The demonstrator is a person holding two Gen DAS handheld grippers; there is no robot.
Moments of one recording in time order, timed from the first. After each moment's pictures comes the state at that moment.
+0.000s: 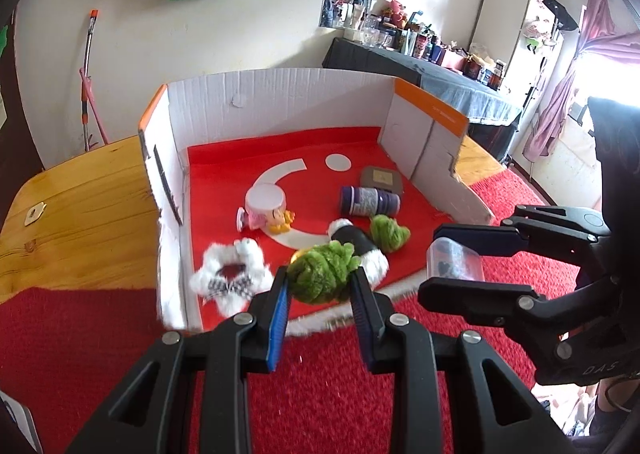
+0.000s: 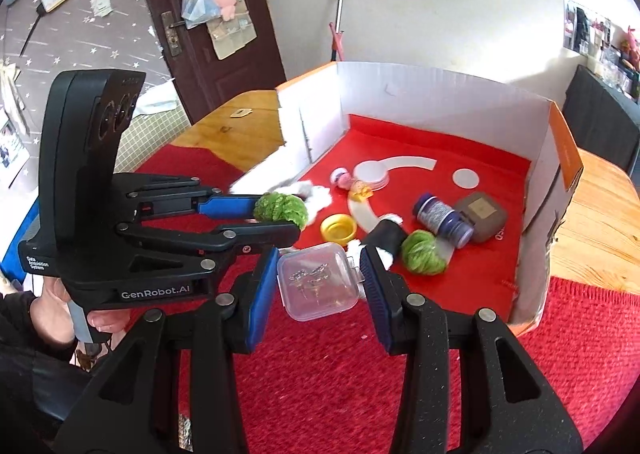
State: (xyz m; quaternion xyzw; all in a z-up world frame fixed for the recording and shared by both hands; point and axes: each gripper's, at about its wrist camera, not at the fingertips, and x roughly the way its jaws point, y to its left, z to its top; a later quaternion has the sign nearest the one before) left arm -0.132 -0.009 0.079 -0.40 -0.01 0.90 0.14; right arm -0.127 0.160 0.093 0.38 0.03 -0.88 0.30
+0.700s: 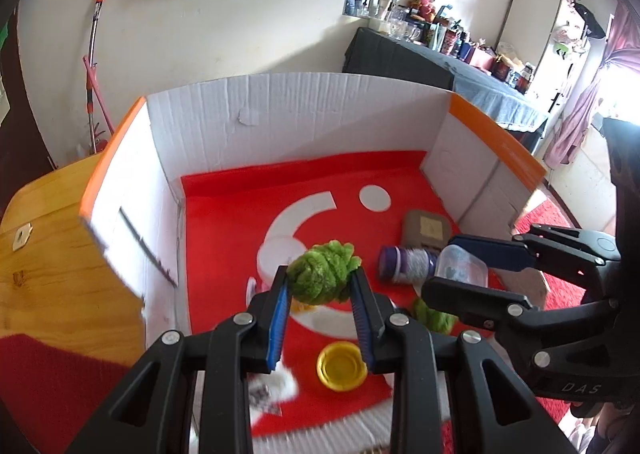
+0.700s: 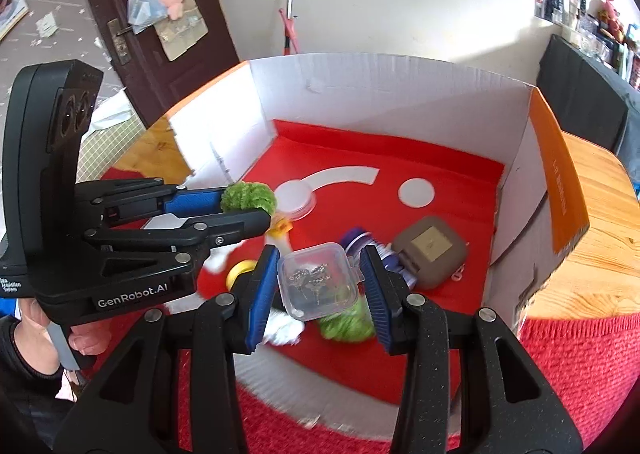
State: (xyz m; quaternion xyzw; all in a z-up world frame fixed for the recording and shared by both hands) left arm -0.219 -0.004 0.072 -0.43 -0.02 0.90 0.11; right arm -0.212 0.179 0.077 0.42 0.01 -0.88 0.24
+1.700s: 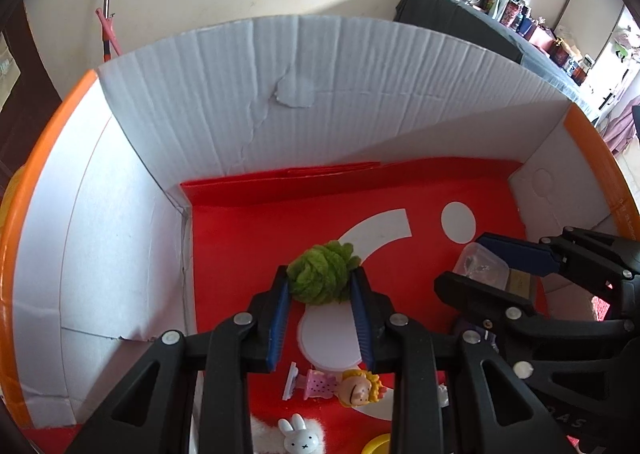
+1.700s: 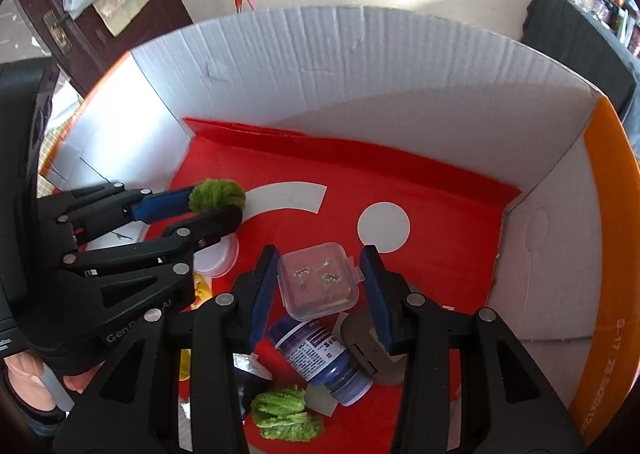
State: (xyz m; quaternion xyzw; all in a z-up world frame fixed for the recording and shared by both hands) left arm -0.298 -0.017 0.040 -0.53 -0.03 0.85 0.04; right arm -0.309 0.178 0.052 0.53 0.02 -0.83 0.18
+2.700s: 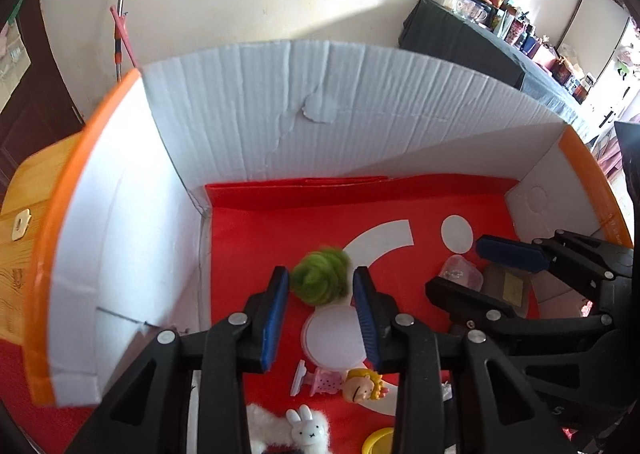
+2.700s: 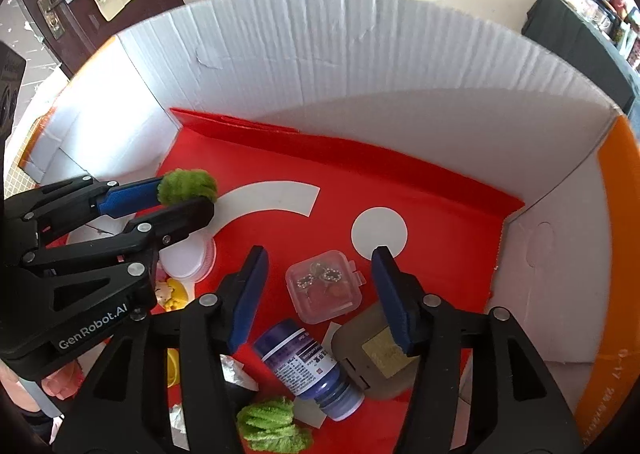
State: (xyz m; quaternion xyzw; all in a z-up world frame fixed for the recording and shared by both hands) left arm -0.291 -0.030 0.054 -0.50 -0.05 0.86 0.03; right arm -0.304 0.184 0.058 0.54 0.04 -0.83 0.17
